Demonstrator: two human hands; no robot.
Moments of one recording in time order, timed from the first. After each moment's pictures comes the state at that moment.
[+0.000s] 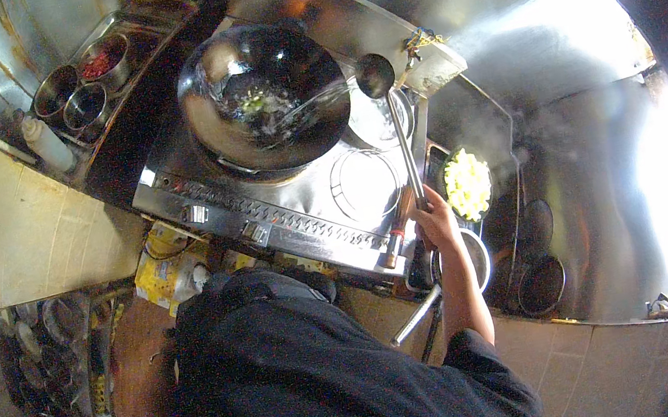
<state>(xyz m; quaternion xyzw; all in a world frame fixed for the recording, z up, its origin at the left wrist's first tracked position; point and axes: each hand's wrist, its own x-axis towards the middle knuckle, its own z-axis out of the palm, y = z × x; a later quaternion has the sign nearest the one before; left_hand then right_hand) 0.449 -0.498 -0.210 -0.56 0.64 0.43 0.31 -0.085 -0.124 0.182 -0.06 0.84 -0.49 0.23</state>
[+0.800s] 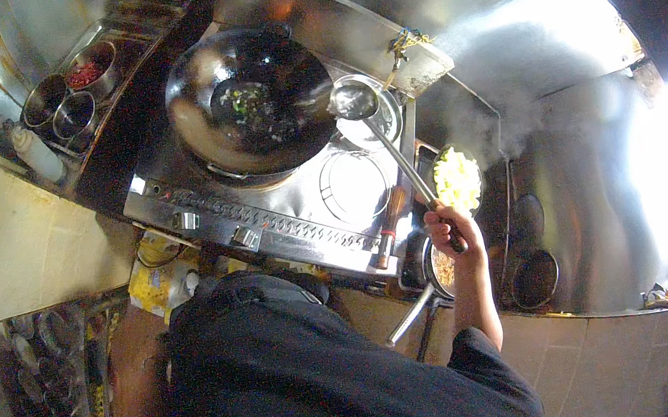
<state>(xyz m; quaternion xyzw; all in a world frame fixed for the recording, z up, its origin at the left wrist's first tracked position) 0.458 -0.504 -0.210 -0.55 0.65 0.42 0.33 -0.074 -0.107 0.240 0.10 0.52 -0.74 0.42</state>
